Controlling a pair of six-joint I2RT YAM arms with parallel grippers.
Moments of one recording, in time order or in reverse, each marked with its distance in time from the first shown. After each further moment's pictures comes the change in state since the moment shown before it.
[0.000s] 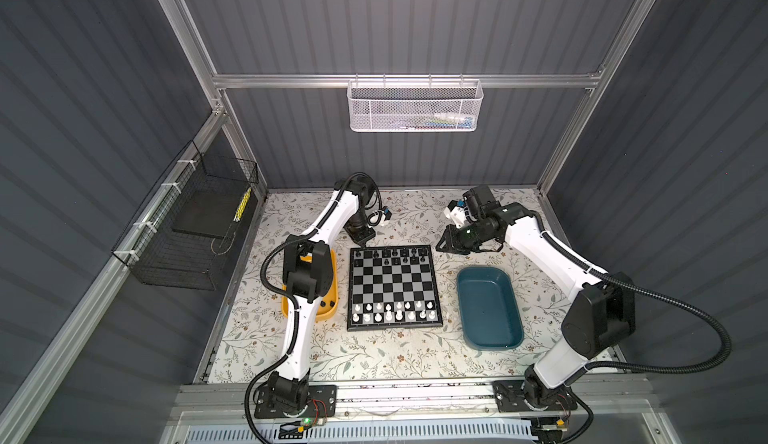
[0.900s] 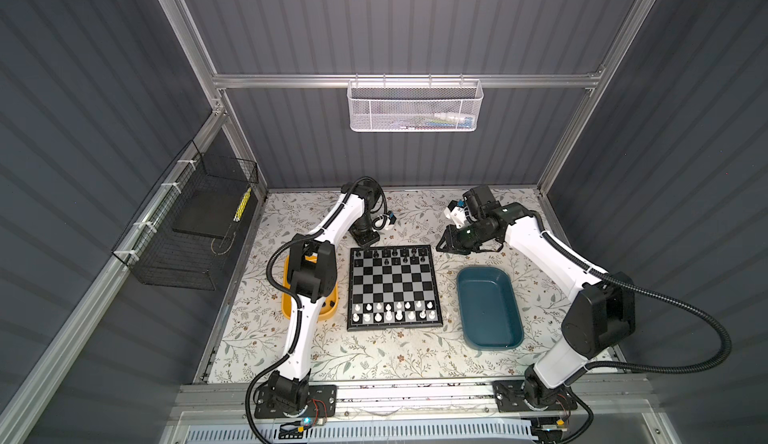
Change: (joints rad) left arm -0.025 0.024 -0.023 0.032 -0.016 0.000; right arm 0.000 0.000 0.000 -0.006 0.004 -0.005
